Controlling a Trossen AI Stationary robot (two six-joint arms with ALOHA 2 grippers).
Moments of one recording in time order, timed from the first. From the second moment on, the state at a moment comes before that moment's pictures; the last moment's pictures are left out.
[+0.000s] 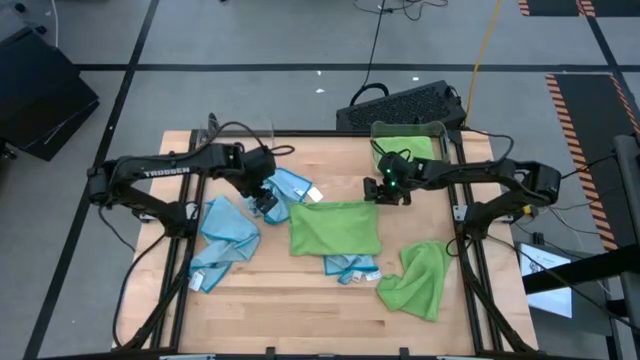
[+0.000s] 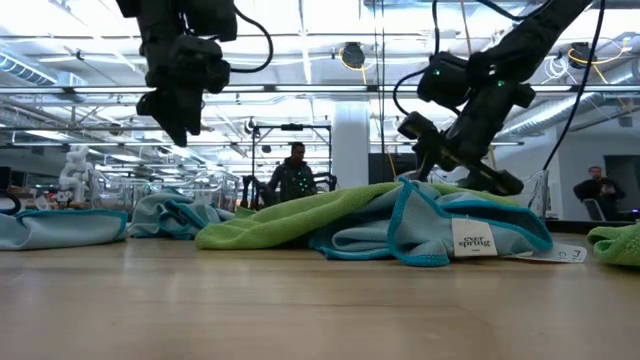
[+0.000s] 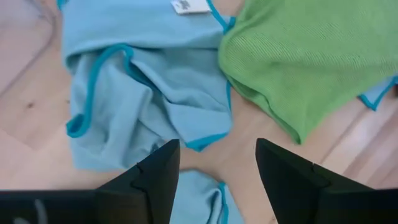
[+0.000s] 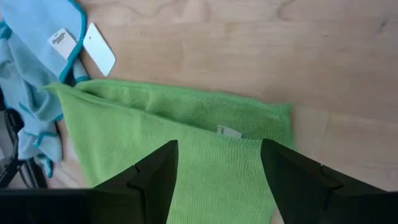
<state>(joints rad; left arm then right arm) 0.31 1.34 1.07 -0.98 0.13 -0.48 -0.43 1.41 0.64 -0.23 -0.30 1.20</state>
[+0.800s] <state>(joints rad) 0.29 1.37 1.14 -0.58 0.17 -0.78 -0.54 1.41 0.64 -0.38 -0.45 0.74</state>
